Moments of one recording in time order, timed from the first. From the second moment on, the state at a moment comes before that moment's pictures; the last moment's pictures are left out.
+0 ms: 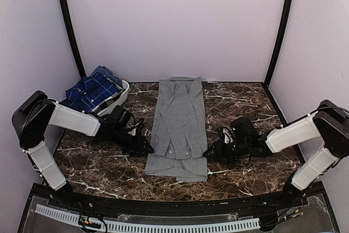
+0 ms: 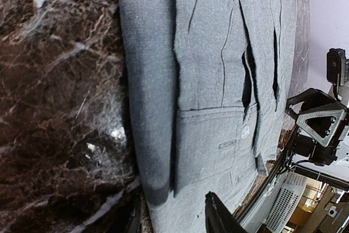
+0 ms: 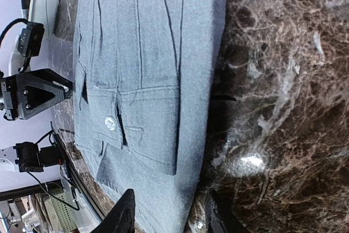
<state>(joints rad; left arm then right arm) -0.60 1.70 0.78 -0.10 0.56 -0.73 0.74 1.52 0.50 0.22 -0.42 0.90</state>
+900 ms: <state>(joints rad) -0.68 1.76 0.80 -0.04 0.56 -0.88 0.74 1.62 0.49 0.42 -0.43 0.98</state>
